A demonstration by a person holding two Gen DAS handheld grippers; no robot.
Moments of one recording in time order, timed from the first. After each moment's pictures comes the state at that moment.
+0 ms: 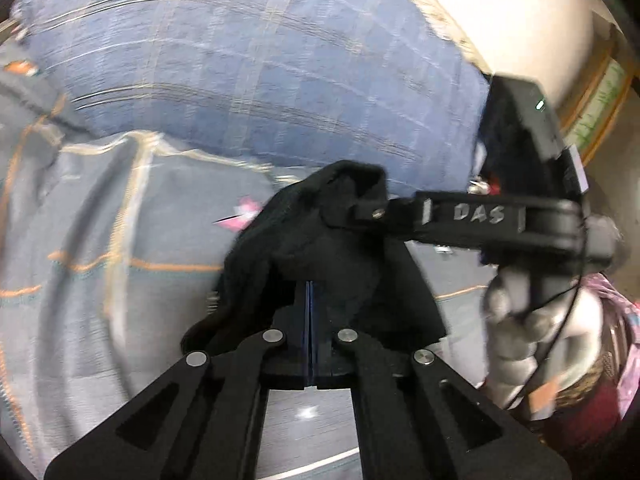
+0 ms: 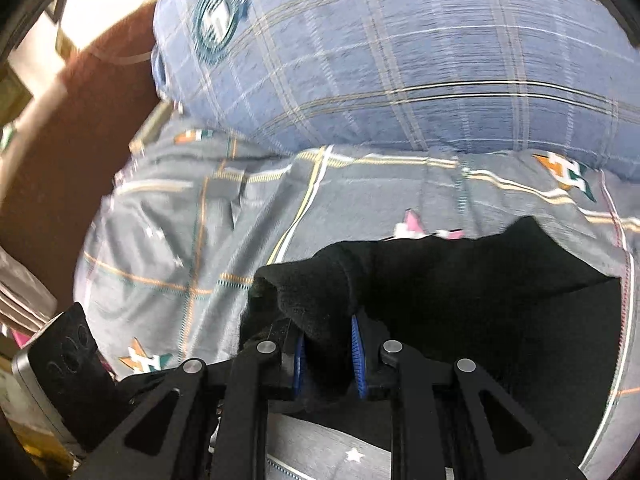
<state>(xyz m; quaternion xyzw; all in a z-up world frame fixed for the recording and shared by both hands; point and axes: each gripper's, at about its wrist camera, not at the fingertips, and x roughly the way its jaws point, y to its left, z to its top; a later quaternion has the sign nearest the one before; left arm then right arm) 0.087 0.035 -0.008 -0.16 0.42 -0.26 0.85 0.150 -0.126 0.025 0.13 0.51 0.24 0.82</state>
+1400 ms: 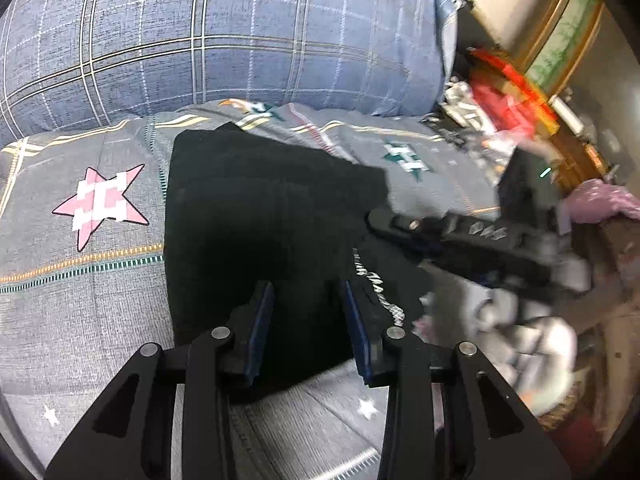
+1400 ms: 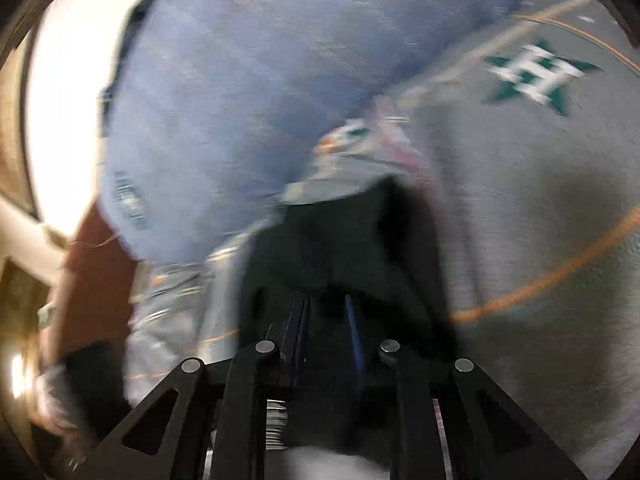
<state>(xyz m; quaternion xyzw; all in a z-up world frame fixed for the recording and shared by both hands) 0.087 -0.129 -0.040 -0.05 0.48 -0.31 0.82 0.081 -0.380 -0.082 0.39 0.42 0.13 0.81</state>
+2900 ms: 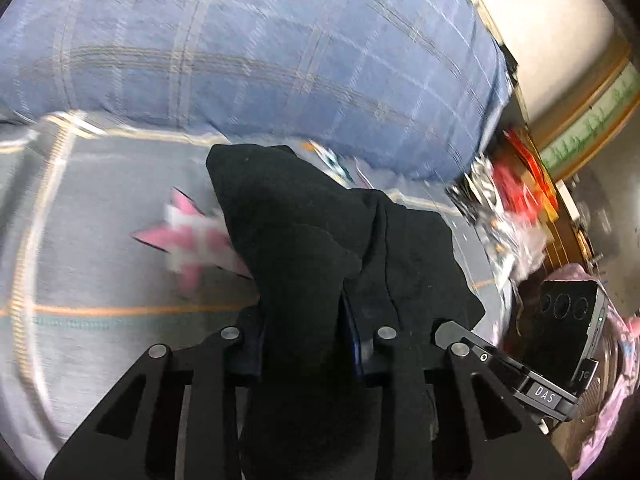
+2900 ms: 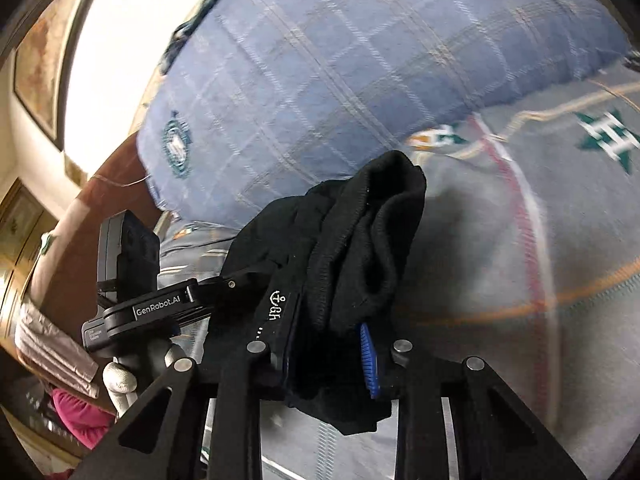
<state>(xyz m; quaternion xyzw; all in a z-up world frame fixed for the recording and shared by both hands) 0.171 -0.016 -0.033 -0.16 0.49 -0.27 0.82 0.073 -0.271 -0.012 0.29 0.40 0.22 0.84</state>
